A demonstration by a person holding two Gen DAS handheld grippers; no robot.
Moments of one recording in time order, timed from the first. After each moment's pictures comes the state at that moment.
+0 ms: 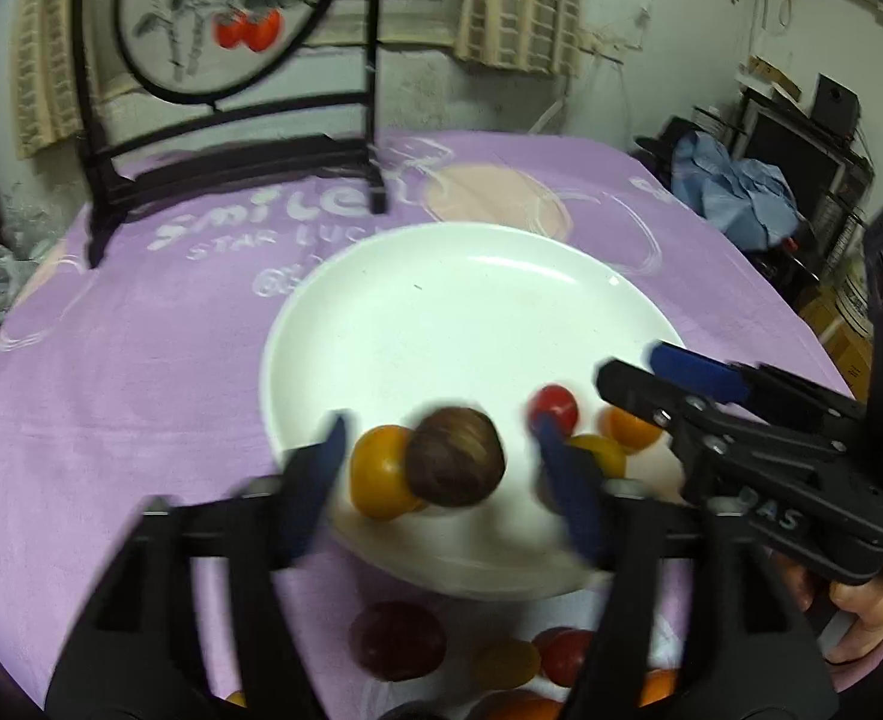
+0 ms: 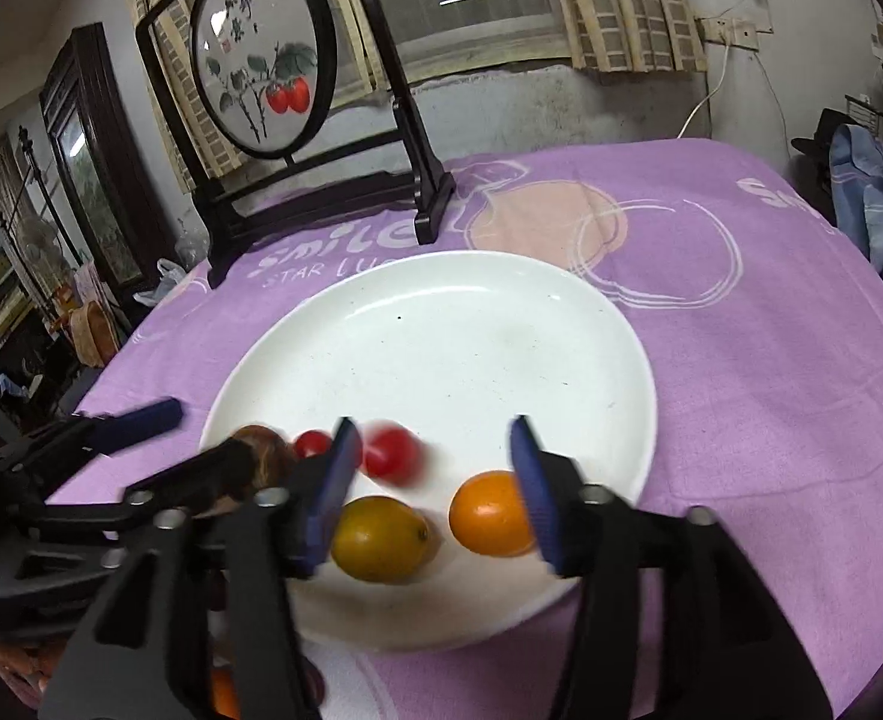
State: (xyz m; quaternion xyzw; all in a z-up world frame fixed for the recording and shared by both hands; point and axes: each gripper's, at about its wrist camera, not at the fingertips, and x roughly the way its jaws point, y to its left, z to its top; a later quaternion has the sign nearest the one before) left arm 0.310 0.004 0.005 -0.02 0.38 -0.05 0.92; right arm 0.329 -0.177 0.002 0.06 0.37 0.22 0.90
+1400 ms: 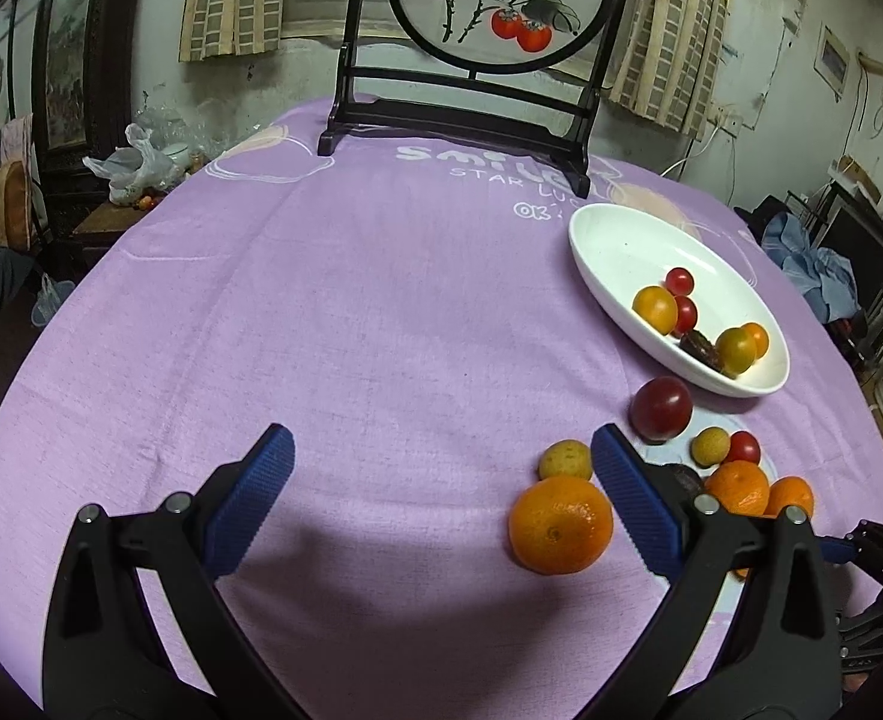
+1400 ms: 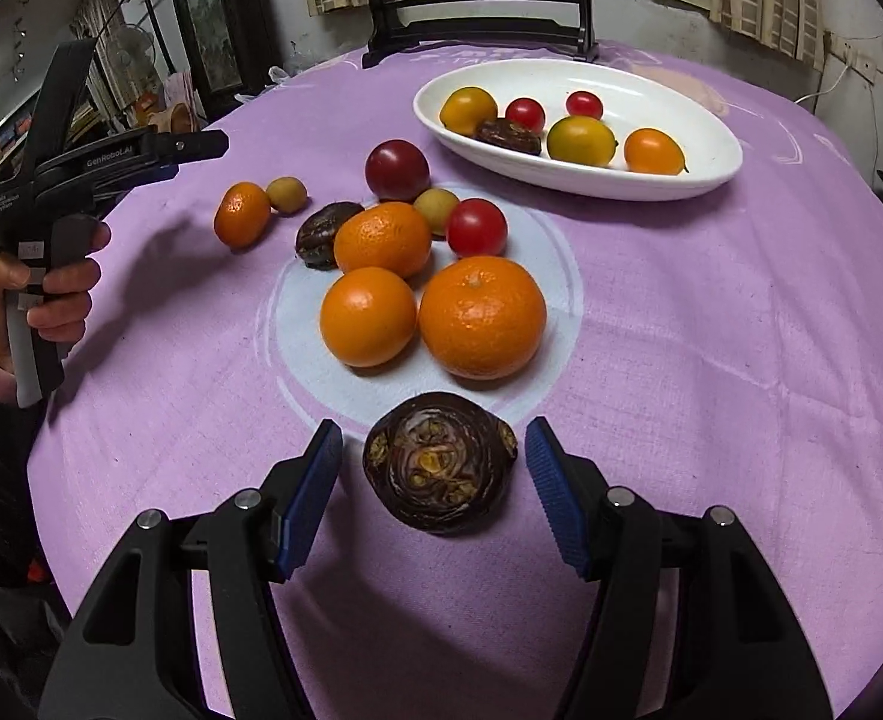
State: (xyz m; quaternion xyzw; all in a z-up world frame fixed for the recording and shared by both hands) left arm 0.166 0.139 -0.018 -0.11 0.37 0.06 0.92; right arm 0.150 -0.160 -0.035 -0.09 0.46 0.32 0.82
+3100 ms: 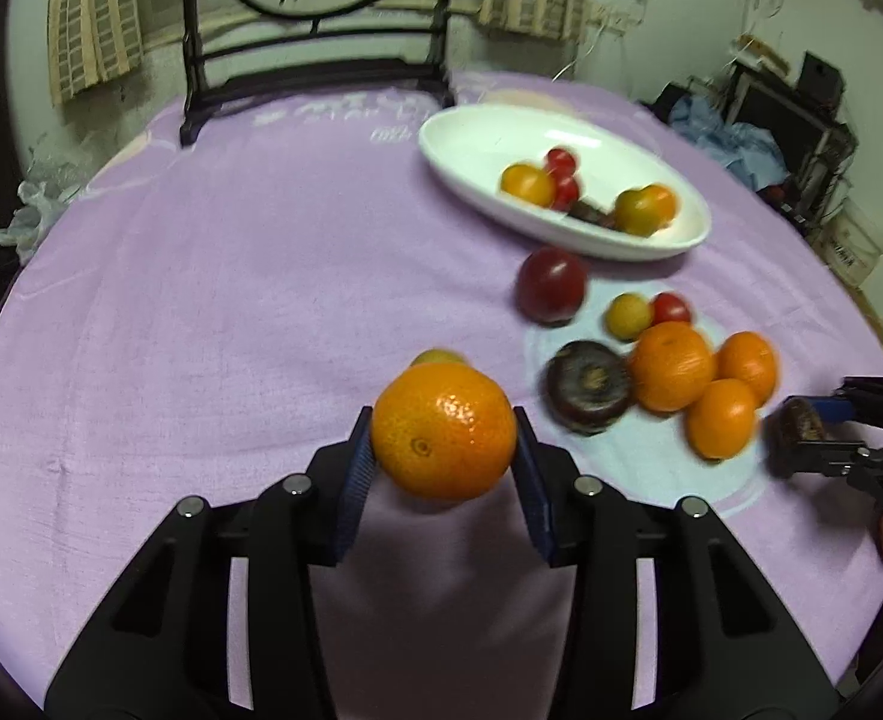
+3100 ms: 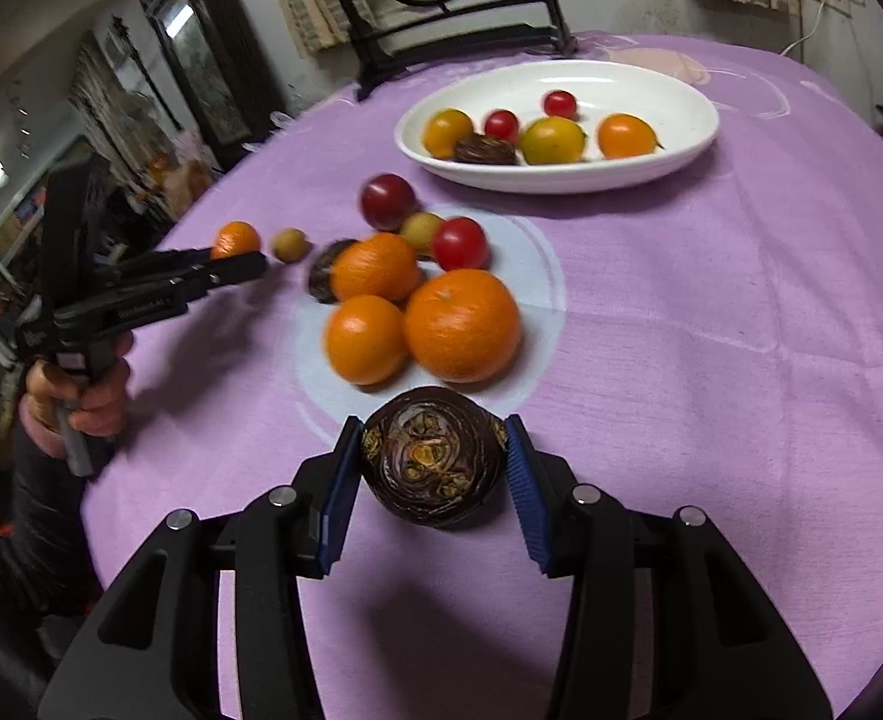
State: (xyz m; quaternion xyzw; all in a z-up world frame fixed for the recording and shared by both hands) left arm 0.158 0.087 -0.038 -0.02 0.40 -0.08 0.91; right arm 0.154 -0.194 -0.028 0.01 0.46 0.35 0.81
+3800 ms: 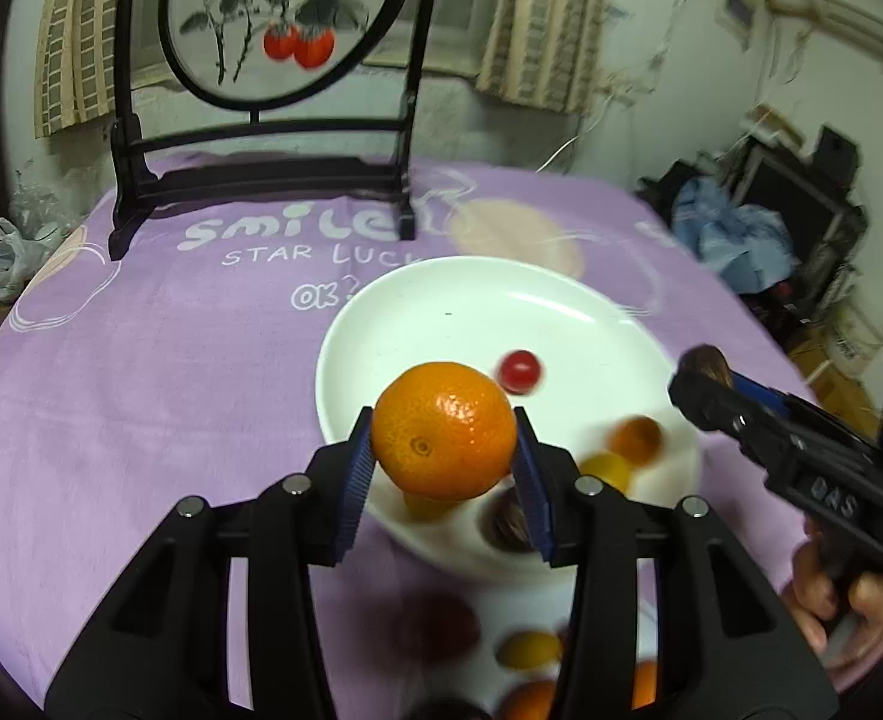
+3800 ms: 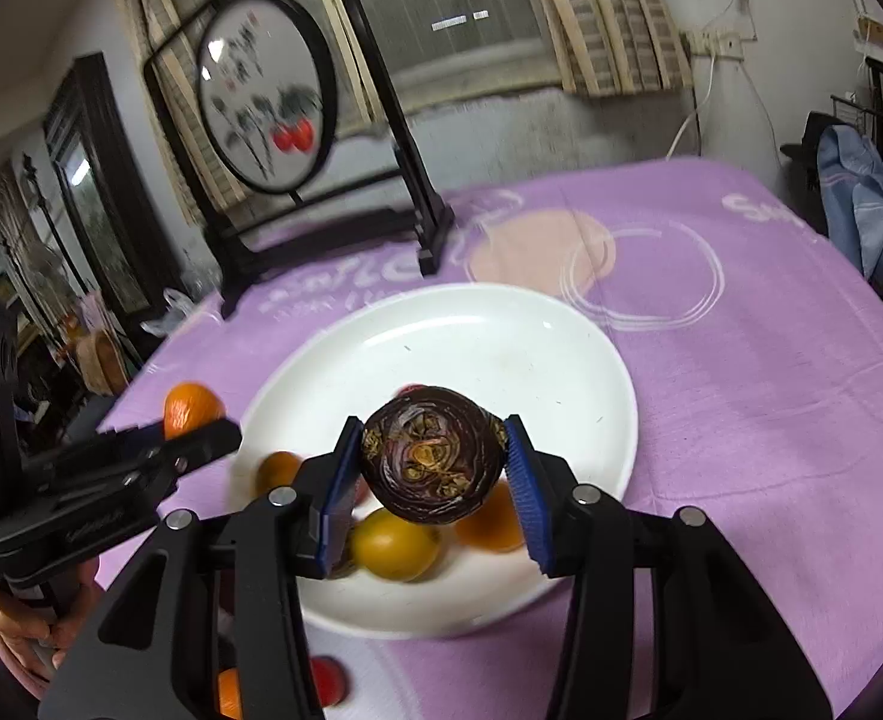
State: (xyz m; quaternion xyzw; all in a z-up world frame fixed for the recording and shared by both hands) left arm 0.313 0.025 0.009 -0.05 0.37 -0.05 0.93; right arm 0.330 -0.180 0.013 0.08 0.36 0.21 0.91
